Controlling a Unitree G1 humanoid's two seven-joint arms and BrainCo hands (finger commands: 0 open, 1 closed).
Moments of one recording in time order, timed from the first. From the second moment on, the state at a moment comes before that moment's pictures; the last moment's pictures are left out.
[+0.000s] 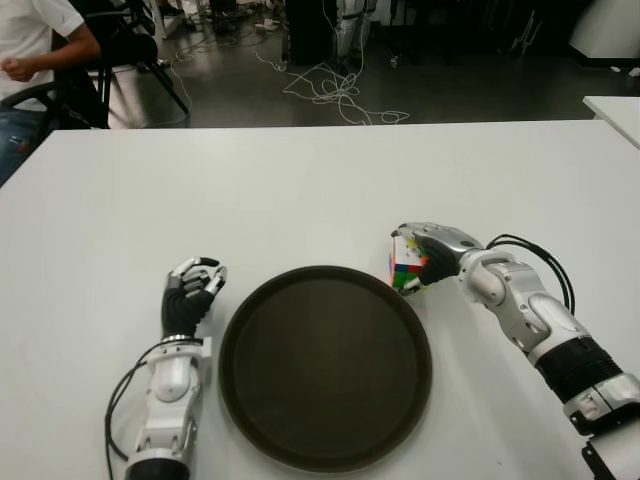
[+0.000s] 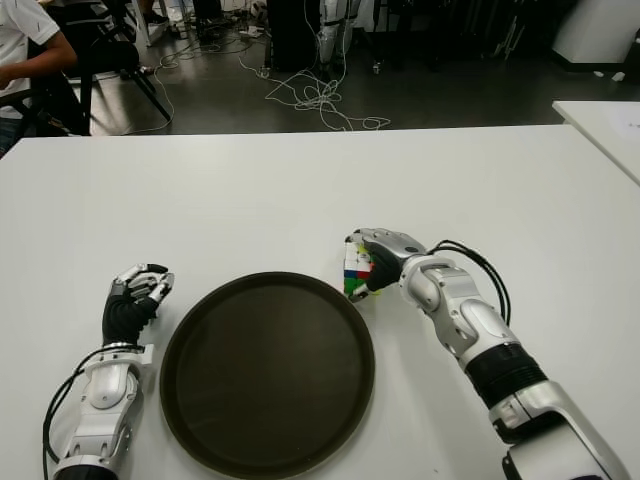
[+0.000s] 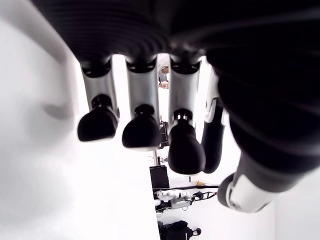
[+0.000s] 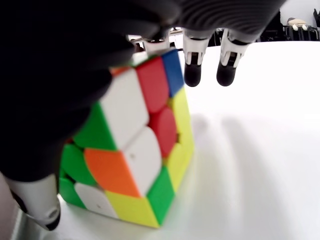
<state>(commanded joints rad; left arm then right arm) 0.04 -0.01 0.09 0.43 0.05 -0.24 0.15 -0.48 -0.43 0.45 0.42 -0.73 -0.02 0.29</state>
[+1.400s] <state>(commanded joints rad) 0.06 -0.01 0.08 0.39 0.05 -0.24 0.13 -0.47 -0.37 0.42 0.45 -0.71 0.05 0.19</state>
